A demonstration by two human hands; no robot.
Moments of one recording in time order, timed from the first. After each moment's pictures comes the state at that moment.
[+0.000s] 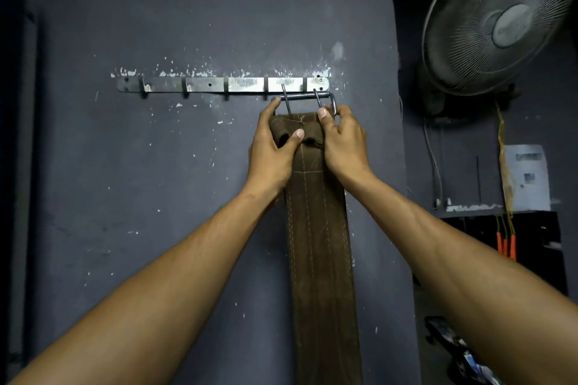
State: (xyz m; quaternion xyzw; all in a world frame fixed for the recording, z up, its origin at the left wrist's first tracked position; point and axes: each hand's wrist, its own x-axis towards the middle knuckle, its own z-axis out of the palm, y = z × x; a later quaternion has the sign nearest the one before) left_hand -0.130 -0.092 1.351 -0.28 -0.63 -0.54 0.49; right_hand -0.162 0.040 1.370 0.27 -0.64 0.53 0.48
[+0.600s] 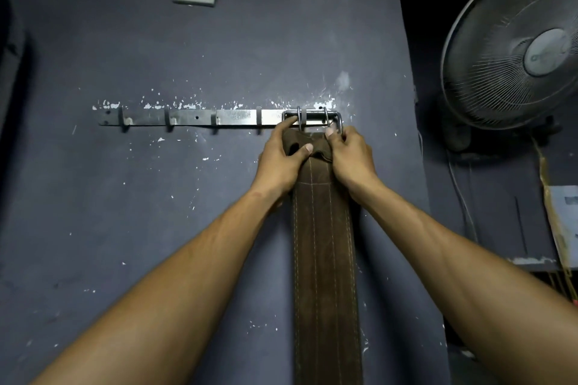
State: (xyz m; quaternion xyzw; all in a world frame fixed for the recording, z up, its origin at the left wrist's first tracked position) left_hand -0.239 -0.085 1.428 -0.27 -0.66 -0.51 0.49; right_hand -0.270 0.059 1.440 0.26 -0.66 0.55 0.44
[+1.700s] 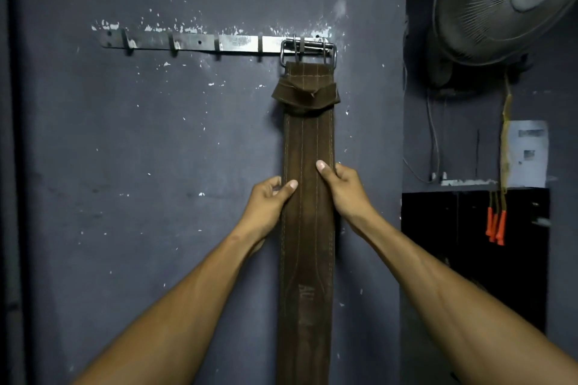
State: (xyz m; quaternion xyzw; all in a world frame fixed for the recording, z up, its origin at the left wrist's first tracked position) left_hand -0.160 -0.100 1.226 -0.22 -0.67 -0.67 0.23; right_hand -0.209 0.066 1.244 0.30 -0.65 0.67 0.20
